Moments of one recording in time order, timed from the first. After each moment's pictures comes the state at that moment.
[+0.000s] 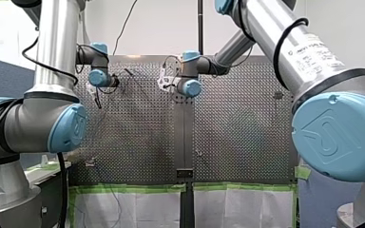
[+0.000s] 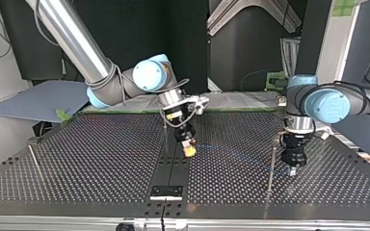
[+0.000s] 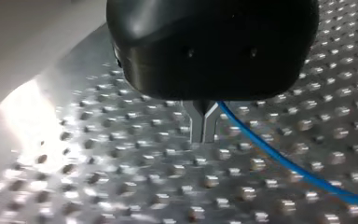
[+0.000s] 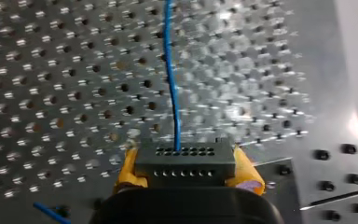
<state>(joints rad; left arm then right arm) 0.11 -1.77 -1.70 -2.70 -1.46 -1.99 2.34 -0.92 1.19 -0.47 1.55 1.70</state>
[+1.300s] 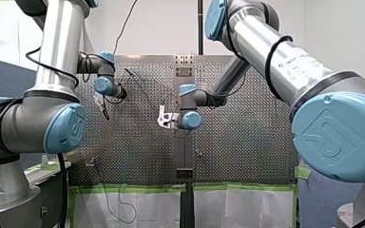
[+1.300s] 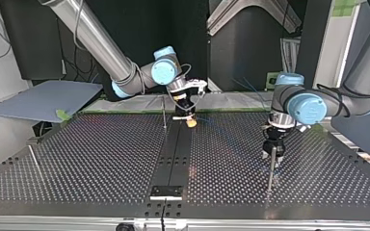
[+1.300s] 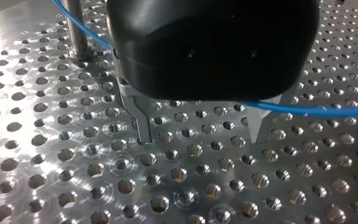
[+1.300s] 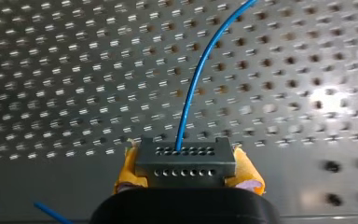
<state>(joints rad) 0.05 -1.84 -1.70 -2.76 -1.45 -2.05 2.34 -0.74 1.27 -0.46 1.58 1.68</state>
